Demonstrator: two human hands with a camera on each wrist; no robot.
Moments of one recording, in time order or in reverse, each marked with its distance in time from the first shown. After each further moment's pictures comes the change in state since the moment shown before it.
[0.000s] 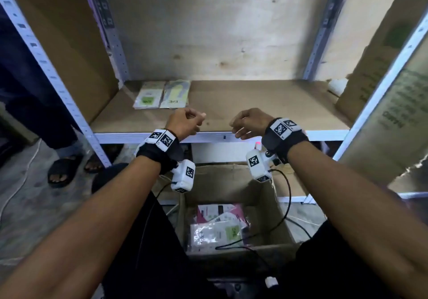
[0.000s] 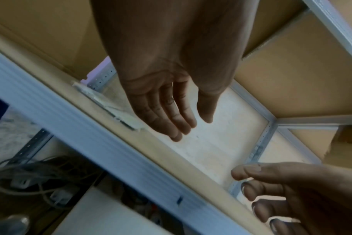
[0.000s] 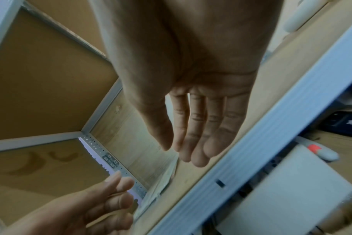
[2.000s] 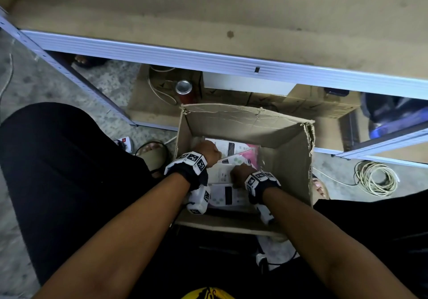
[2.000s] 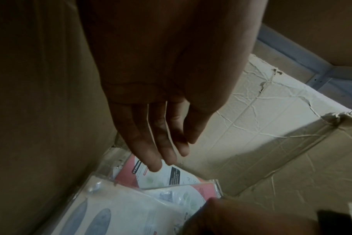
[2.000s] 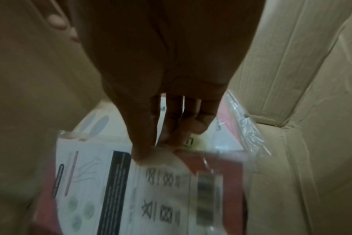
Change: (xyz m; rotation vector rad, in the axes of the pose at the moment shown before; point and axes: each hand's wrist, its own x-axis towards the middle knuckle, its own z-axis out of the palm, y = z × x) left_hand -0.035 -0.259 0.146 0.421 -0.506 -0.722; right_hand 0.067 0.333 0.172 -1.037 -0.722 0.164
